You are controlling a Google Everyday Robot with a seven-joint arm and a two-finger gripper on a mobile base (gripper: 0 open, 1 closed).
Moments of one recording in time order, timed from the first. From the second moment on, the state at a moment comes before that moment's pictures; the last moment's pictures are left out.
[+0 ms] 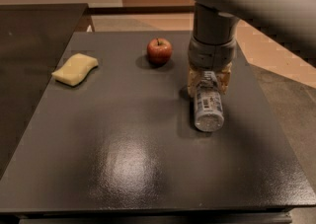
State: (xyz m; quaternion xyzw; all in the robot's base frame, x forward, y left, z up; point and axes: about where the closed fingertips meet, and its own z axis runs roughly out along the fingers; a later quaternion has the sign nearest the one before) arm 0.519 -0.126 0.860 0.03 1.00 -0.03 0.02
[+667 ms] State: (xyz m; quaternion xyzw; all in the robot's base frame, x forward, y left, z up) arm 0.526 -0.123 0.902 -0.06 0.99 0.03 0.11
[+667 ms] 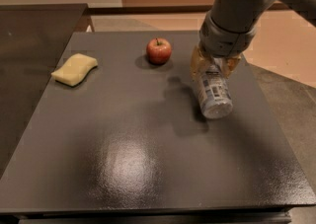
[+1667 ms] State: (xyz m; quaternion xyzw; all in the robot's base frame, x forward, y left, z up) arm 0.529 -0.117 0.968 -0.19 0.92 0.15 0.30
